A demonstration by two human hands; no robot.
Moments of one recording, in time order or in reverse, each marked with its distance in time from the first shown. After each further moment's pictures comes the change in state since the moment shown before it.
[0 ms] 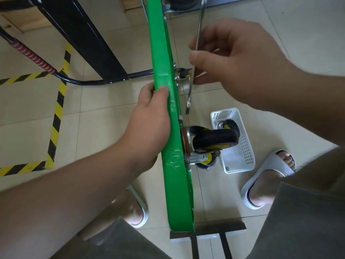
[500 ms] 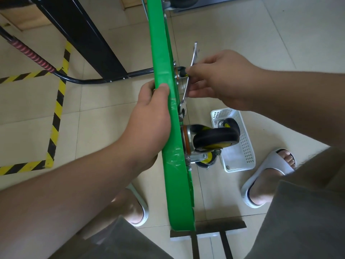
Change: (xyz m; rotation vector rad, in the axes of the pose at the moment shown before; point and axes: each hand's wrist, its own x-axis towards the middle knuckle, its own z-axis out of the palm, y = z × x) left_hand 0.002 -0.001 0.000 0.088 0.044 0.055; right_hand 0.024 0.035 0.022 0.424 -0.013 0.556
